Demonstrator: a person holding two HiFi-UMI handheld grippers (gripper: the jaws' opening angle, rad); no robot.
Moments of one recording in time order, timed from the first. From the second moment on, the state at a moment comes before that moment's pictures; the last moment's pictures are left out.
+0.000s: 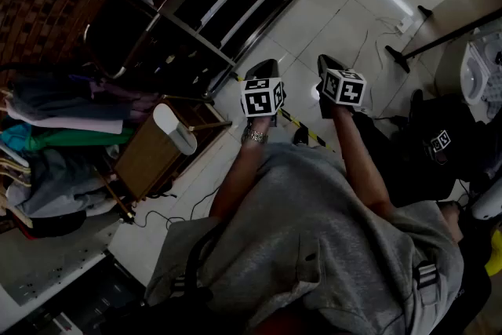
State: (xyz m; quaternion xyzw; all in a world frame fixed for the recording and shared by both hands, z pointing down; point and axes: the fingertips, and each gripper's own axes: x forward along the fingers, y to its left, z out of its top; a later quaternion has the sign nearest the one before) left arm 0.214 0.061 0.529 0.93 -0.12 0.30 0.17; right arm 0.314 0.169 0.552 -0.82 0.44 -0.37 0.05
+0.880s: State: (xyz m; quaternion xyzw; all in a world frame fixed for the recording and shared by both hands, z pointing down) left arm 0.535 -0.188 0.536 0.94 -0.06 0.28 0.19; right arm 0.564 -0.141 0.541 -0.80 0.48 -0.37 0.00
